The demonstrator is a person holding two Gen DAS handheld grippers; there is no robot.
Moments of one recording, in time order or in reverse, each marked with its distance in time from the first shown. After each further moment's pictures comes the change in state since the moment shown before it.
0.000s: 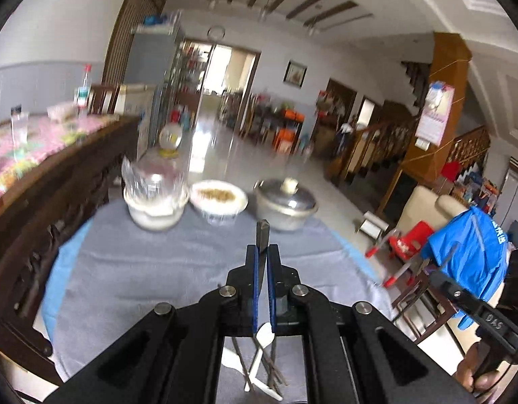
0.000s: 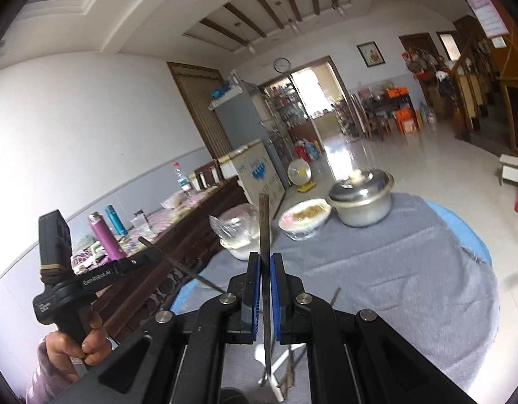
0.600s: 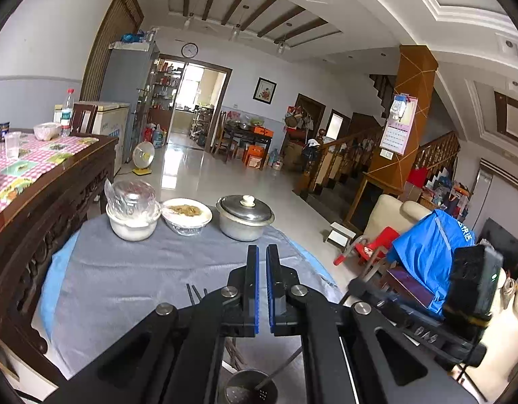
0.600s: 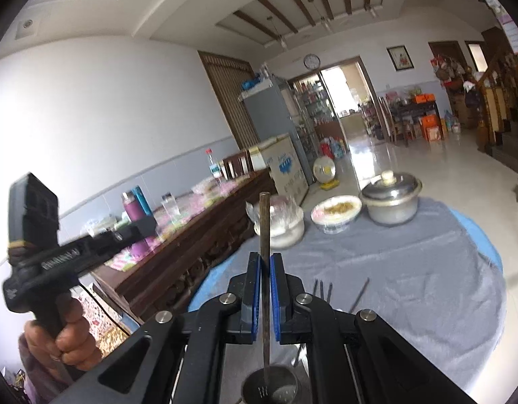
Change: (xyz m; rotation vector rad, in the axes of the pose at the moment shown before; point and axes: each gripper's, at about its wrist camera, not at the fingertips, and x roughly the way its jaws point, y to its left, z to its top) left arm -0.079 -0.028 -0.011 0.019 -0.046 -0.122; right arm -0.020 0.051 -0.026 -0.073 0.063 0.069
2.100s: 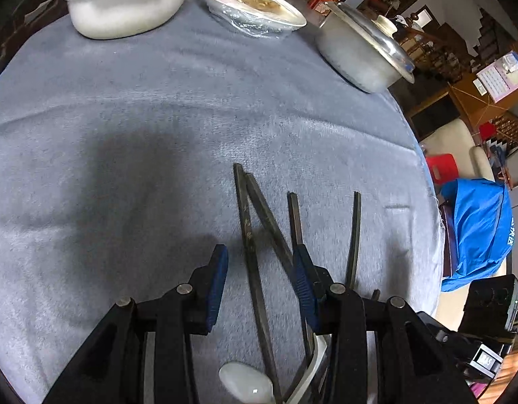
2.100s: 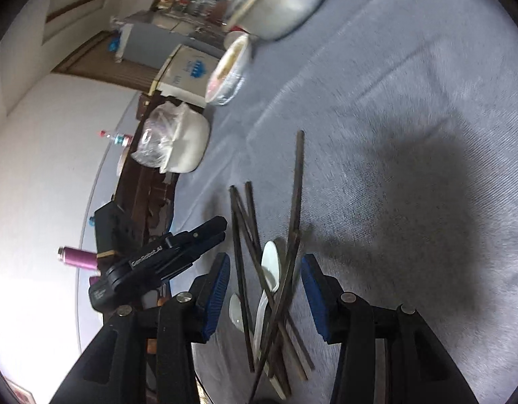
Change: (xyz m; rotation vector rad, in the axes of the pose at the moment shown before) left arm 0.321 0.151 -0.117 -0.303 0.757 0.106; right arm 0.226 -0.208 -0.111 0.726 0.477 0.022
